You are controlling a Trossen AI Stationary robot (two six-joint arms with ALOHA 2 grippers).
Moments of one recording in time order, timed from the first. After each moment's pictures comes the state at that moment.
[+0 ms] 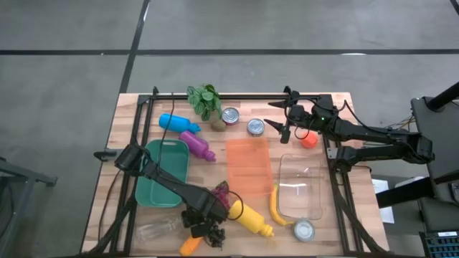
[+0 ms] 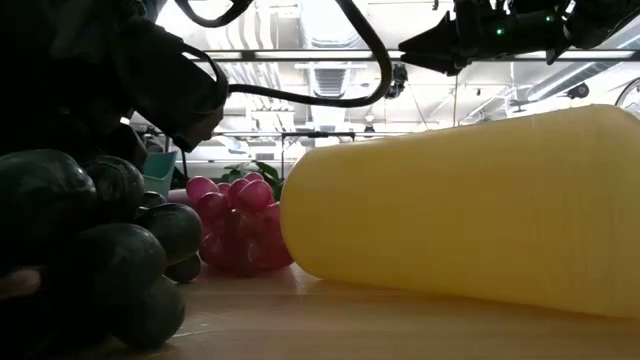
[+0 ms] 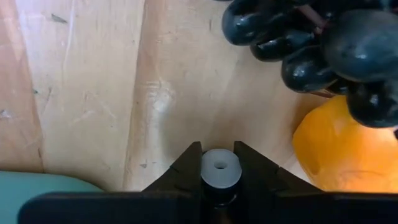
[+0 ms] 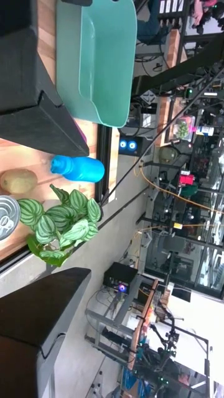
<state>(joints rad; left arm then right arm) -0.48 2.08 1.47 -1.06 0.34 -0.73 -0.39 0.97 0.55 0.42 -0.11 -0.18</state>
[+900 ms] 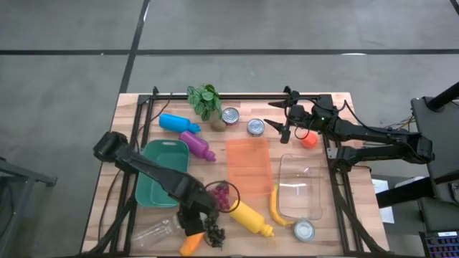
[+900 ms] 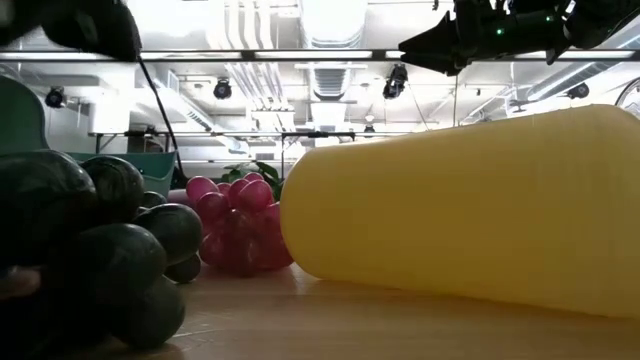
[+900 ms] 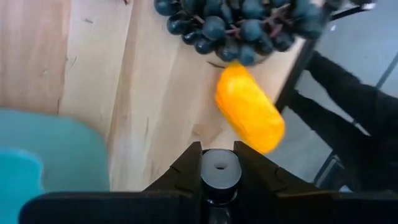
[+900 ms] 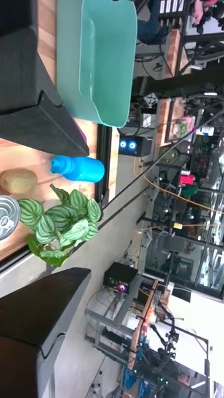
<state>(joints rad) -0.48 1.80 1.50 -1.12 0.33 -0.82 -0.39 0.97 0.55 0.41 -0.11 -0.18</state>
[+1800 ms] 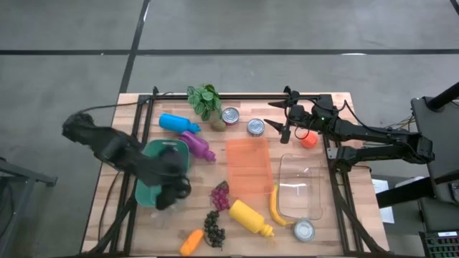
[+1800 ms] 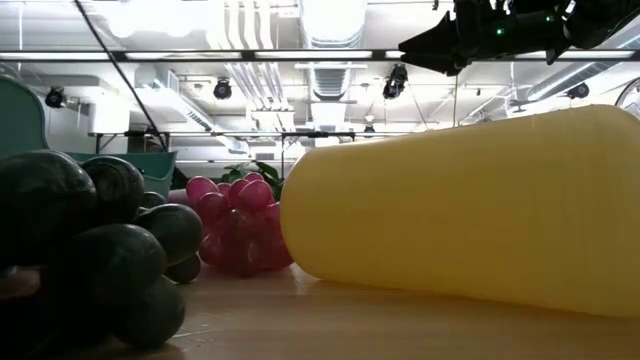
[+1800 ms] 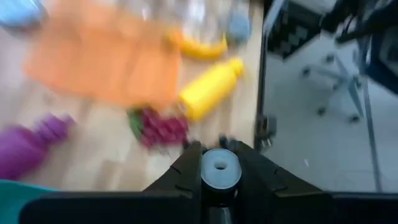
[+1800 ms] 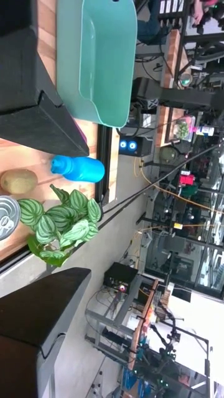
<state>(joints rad) -0.53 1.36 1.70 -1.18 -0.24 -0.73 -0.39 0.97 0.55 0.41 -0.11 -0.18</state>
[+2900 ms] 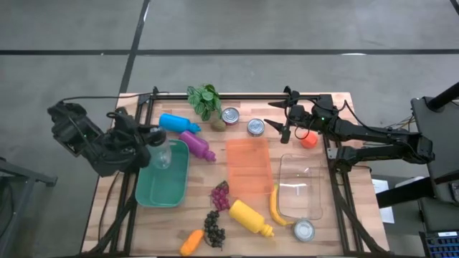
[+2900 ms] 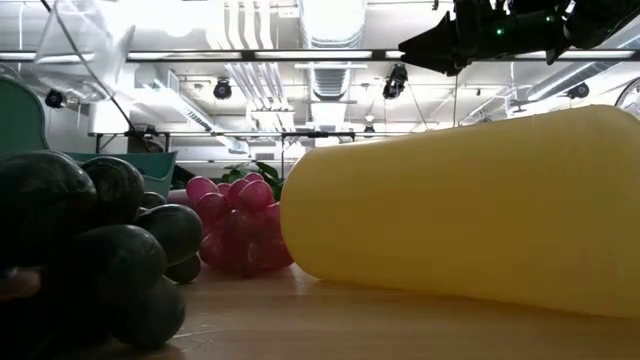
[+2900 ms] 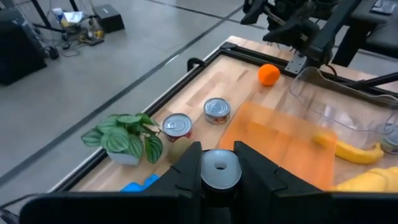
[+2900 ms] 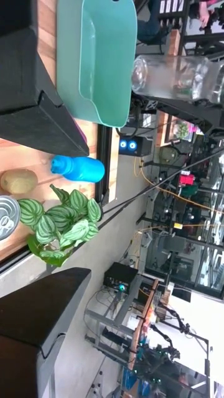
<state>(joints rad) -0.69 1.09 1.58 -1.57 -1.01 -1.02 -0.39 0.97 0.55 0.41 -0.11 -0.18</state>
